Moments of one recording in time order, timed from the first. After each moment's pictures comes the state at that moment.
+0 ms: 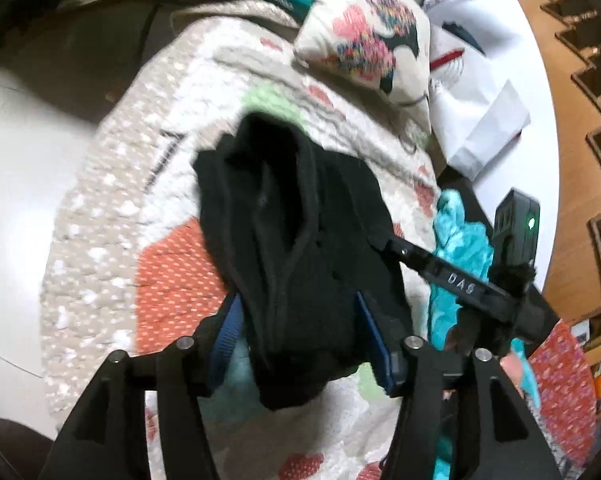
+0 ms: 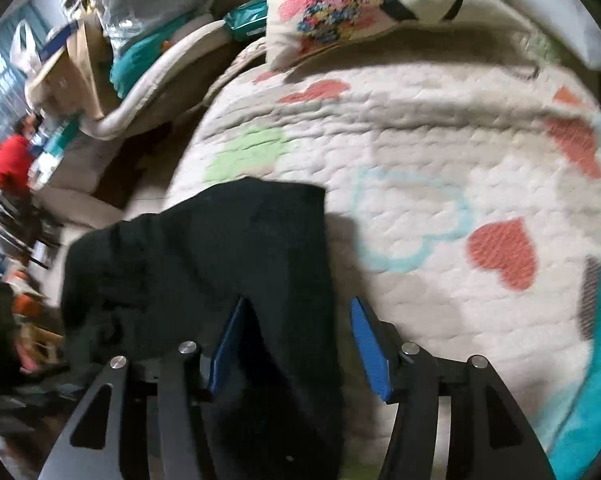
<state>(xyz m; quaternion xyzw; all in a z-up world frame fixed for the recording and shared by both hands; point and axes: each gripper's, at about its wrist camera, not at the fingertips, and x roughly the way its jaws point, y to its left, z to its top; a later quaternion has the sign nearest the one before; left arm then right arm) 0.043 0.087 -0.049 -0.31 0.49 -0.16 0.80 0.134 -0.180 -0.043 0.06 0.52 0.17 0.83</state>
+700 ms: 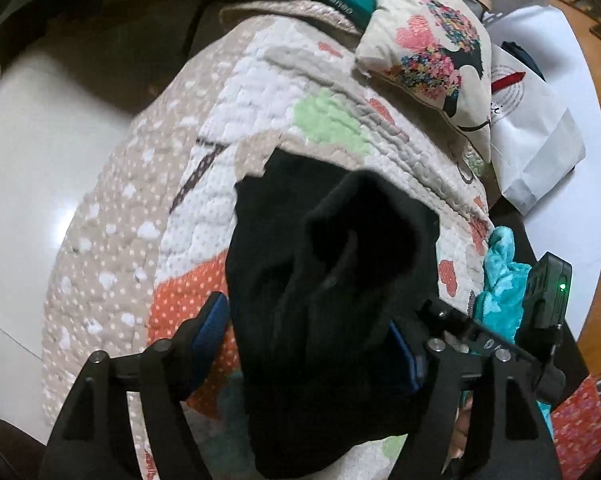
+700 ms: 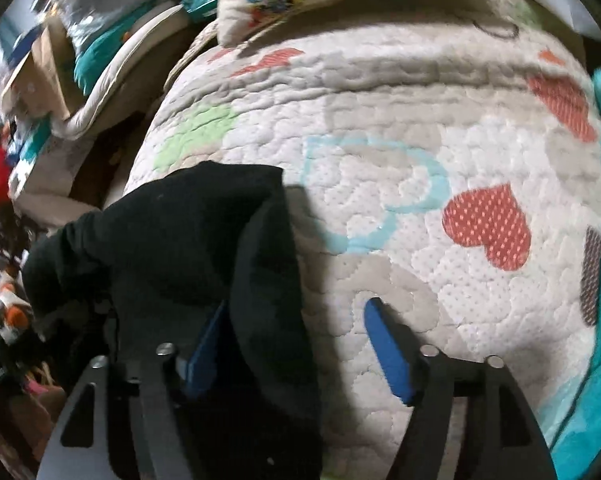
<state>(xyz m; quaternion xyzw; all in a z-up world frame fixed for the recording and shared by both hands) 0.077 0.081 -0.081 -0.32 0.51 -0.07 0.79 0.149 -0.204 -0.078 0.09 0.57 0.15 0.81</state>
